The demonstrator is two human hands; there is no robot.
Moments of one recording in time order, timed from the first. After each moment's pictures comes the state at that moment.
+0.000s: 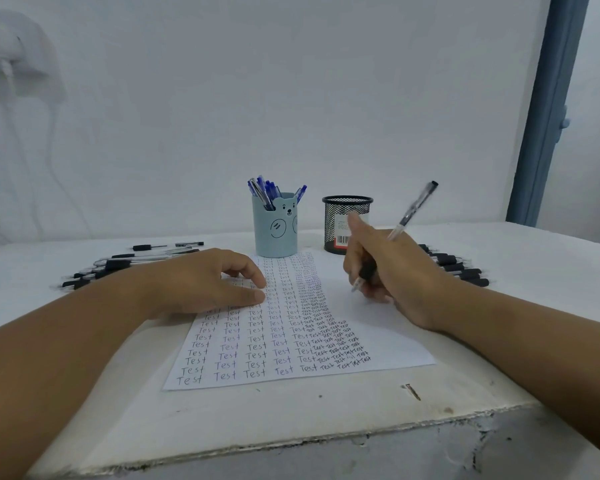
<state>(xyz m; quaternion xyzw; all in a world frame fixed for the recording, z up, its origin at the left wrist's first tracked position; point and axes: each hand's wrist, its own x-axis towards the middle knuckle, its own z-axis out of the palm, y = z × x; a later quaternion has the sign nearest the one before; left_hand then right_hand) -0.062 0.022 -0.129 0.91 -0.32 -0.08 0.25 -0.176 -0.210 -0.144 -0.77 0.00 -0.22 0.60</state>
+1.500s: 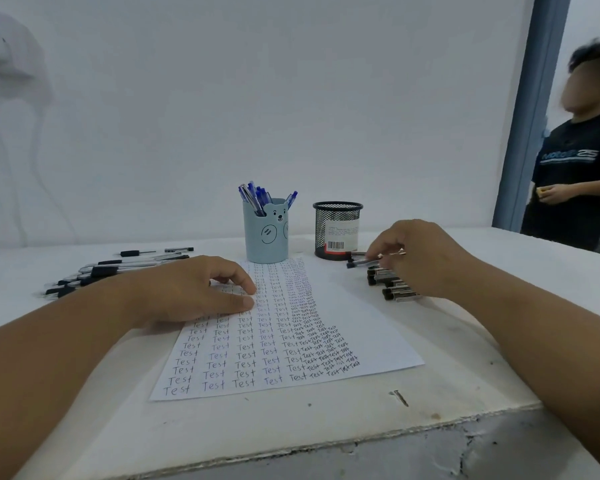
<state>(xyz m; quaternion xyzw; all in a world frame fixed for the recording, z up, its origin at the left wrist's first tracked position) -0.061 0.024 -0.130 0.90 -0.33 -0.08 0.26 -0.182 -0.270 -0.125 -0.94 0.11 -0.26 0.18</state>
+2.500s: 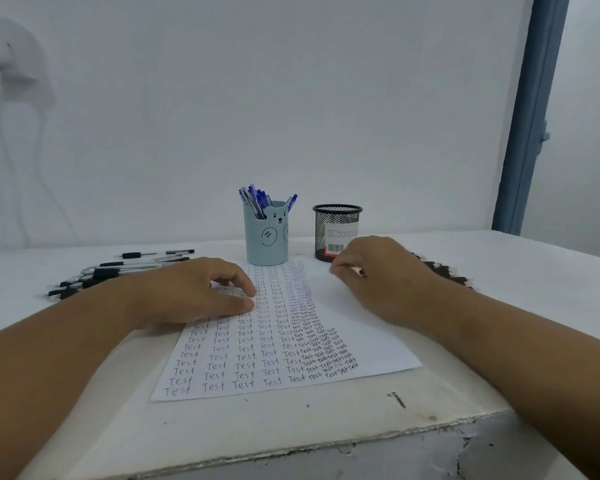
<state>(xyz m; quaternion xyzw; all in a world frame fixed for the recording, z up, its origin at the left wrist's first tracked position) -0.059 0.024 -0.130 0.90 -0.33 -0.08 0.26 -0.169 -0.235 -0.141 -0.96 0.00 -0.27 0.07</state>
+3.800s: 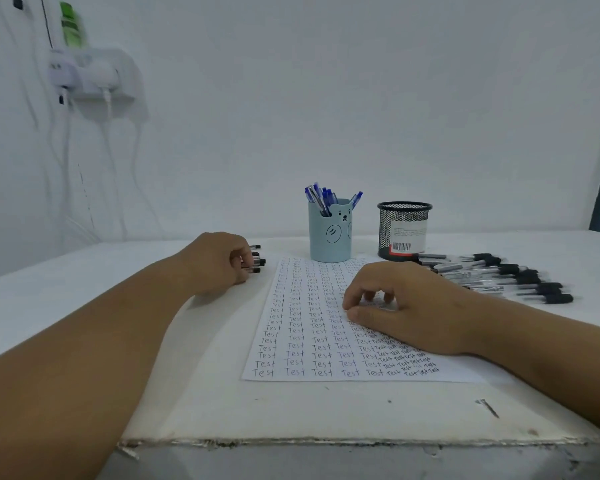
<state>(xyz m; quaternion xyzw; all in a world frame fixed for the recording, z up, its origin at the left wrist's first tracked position) 0.002 0.074 -0.132 0.93 -0.27 0.13 0.21 -0.173 -0.186 -0.148 -0.95 -0.18 -0.17 0.19</state>
